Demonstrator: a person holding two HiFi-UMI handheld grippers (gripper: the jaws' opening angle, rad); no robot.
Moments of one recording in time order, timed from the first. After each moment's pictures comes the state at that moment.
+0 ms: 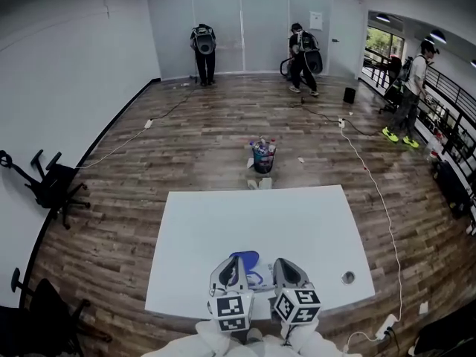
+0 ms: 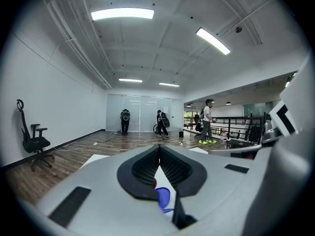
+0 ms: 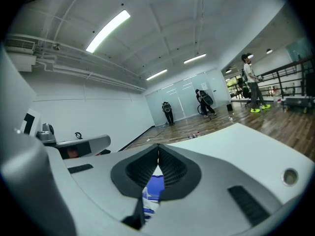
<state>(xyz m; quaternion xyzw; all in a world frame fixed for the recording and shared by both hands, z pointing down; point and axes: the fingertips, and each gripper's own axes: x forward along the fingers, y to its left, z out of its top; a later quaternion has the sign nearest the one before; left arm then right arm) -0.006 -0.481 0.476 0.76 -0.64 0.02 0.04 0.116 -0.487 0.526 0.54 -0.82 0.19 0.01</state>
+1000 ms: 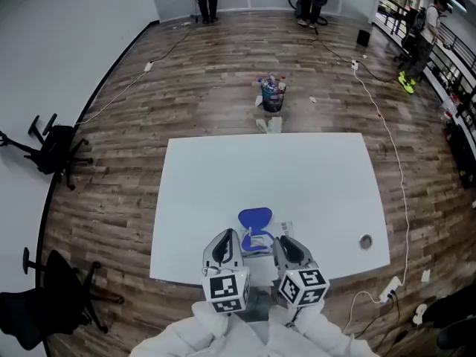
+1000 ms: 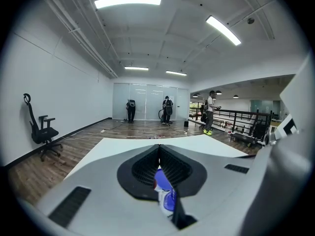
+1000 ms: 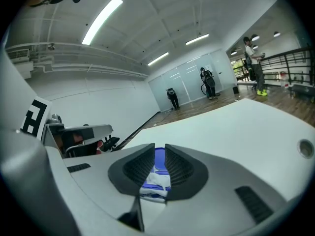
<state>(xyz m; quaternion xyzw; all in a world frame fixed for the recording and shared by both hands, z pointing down) -0.049 -0.477 0.526 0.74 -0.66 0.06 0.10 0.083 -0.468 0.596 0.48 -0.83 0.26 0.07</state>
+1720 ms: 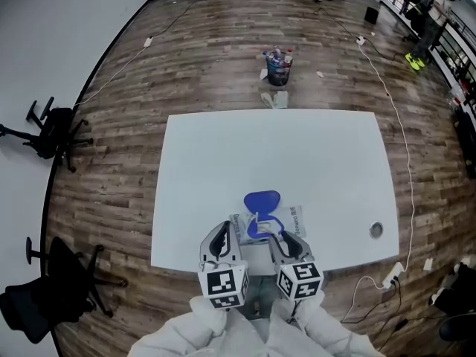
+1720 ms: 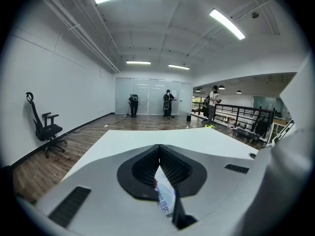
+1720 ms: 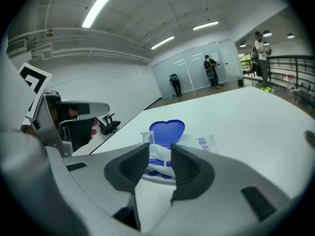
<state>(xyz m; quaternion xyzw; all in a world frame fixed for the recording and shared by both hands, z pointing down) -0.070 -0.470 0.557 0.73 -0.67 0.08 0.13 0.060 -0.450 0.657 0.46 -0.83 0.27 0.15</state>
